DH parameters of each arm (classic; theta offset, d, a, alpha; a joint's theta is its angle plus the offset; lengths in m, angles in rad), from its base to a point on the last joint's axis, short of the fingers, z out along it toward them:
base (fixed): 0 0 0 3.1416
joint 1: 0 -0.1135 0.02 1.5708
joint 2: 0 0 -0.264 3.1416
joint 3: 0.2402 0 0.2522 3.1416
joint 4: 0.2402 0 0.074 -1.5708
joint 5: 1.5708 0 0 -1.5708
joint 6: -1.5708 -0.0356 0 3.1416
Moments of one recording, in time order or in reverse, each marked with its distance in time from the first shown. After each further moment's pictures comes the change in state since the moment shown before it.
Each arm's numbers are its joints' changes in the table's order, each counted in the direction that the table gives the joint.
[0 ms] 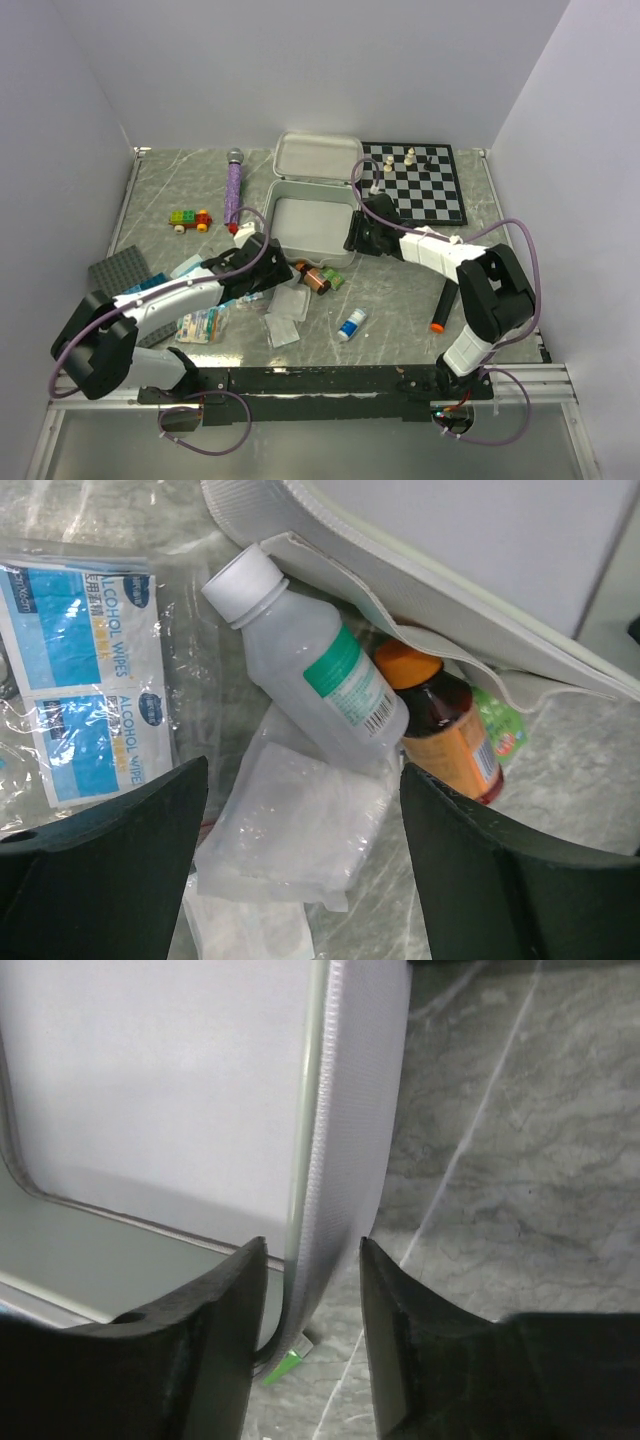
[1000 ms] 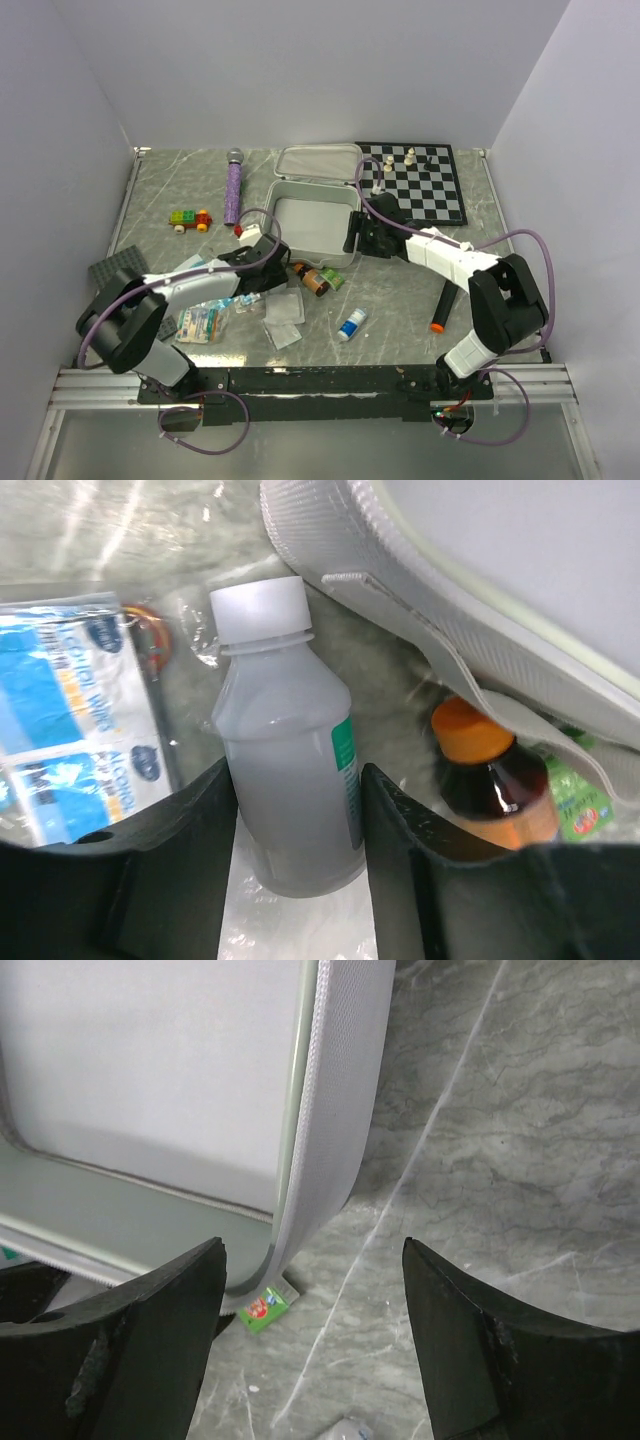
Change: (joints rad) left arm 0.000 0.198 0.051 -0.014 -0.082 0.041; right arm -0.002 -0.076 -0.002 0.107 0.002 0.039
